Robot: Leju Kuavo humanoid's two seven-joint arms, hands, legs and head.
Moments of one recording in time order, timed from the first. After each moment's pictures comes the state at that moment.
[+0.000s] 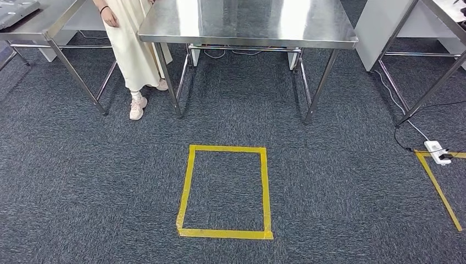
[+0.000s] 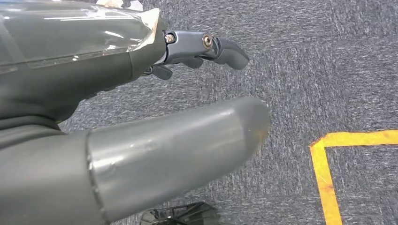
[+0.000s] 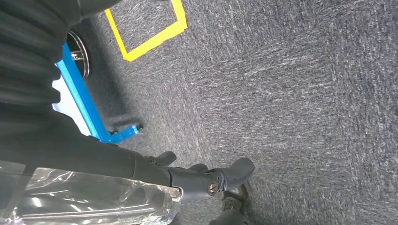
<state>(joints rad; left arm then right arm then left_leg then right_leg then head) -0.11 -0.09 0.60 -0.20 -0.58 0.47 -0.48 -0.11 0.09 -1.32 -0.20 1.23 -0.53 -0.05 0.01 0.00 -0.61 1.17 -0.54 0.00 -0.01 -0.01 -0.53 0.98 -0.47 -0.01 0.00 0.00</state>
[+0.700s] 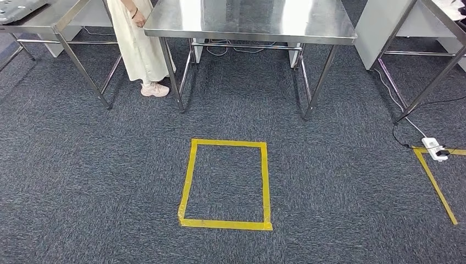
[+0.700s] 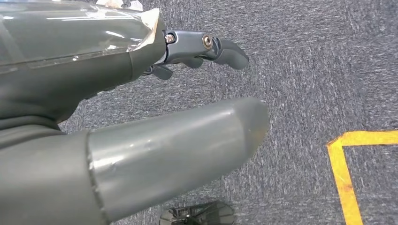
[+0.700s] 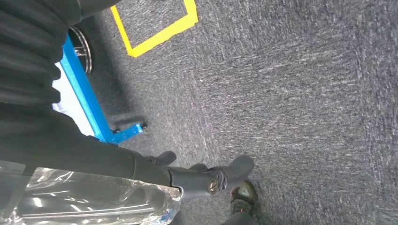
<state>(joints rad) -0.11 -0.10 0.60 -0.20 -0.59 0.47 -0.48 -0.11 0.09 -1.32 -0.20 1.22 -0.53 -0.05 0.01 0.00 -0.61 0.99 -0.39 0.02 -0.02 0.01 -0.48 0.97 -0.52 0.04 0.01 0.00</state>
